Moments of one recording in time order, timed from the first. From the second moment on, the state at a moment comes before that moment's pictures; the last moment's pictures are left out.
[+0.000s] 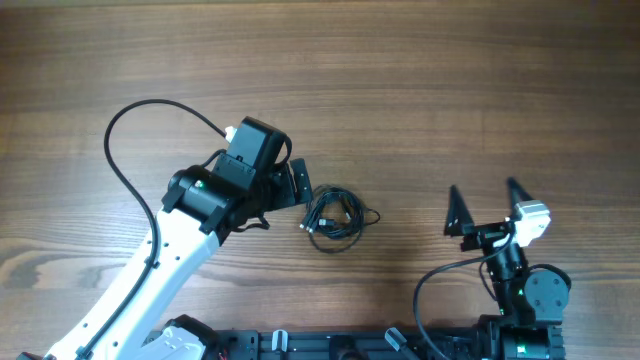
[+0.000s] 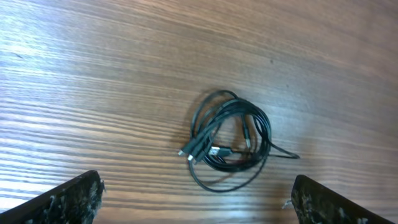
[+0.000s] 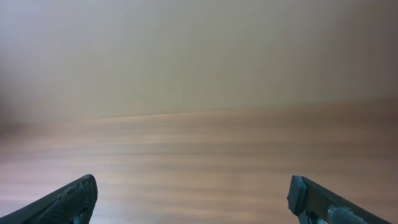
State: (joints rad) left arm -0.51 1.27 1.09 -0.95 0.01 -0.71; right arm -0.05 0.01 0.01 0.03 -0.29 0.22
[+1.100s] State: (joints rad) left arm -0.30 1.36 1.09 -0.97 0.02 -0.90; right arm 0.40 1.50 0.99 -0.86 -0.31 0.21
